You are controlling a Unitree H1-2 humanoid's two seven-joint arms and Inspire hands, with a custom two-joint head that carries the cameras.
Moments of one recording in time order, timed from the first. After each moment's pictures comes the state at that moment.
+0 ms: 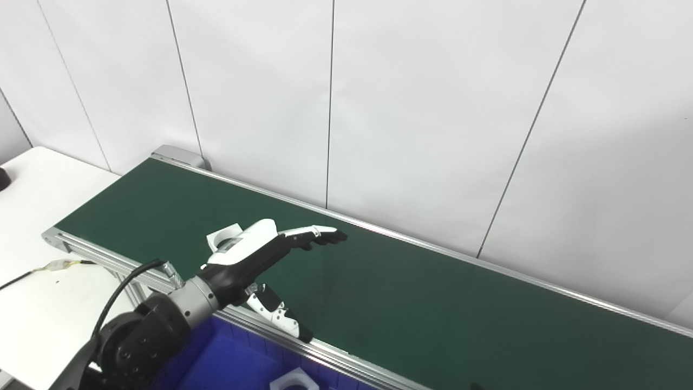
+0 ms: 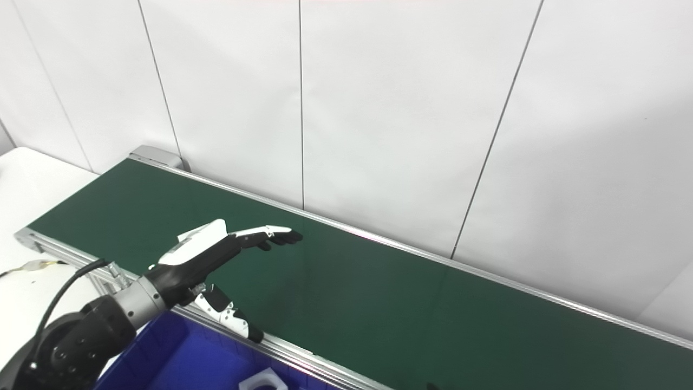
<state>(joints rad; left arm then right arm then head) 0.05 0.52 0.03 -0.54 0.37 0.11 -0.39 0.32 -0.10 0.29 -0.11 -0.23 -0.22 0.08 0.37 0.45</state>
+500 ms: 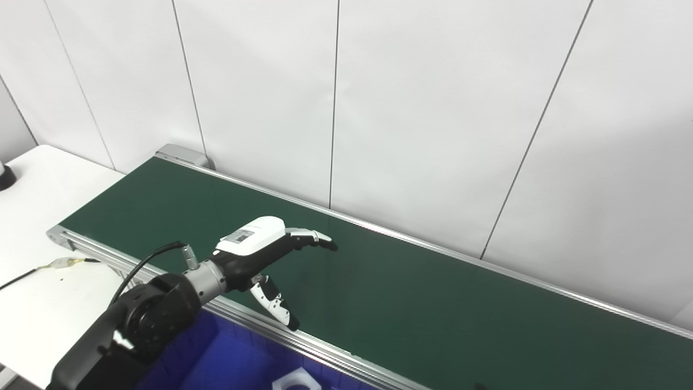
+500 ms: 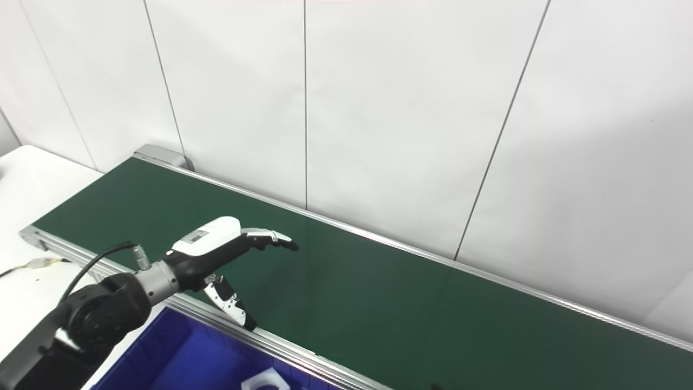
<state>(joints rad) -0.05 0.58 -0.04 -0.27 0.50 -0.07 -0.39 0.32 -0.11 0.29 -0.11 -0.22 -0.22 0.08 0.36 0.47</state>
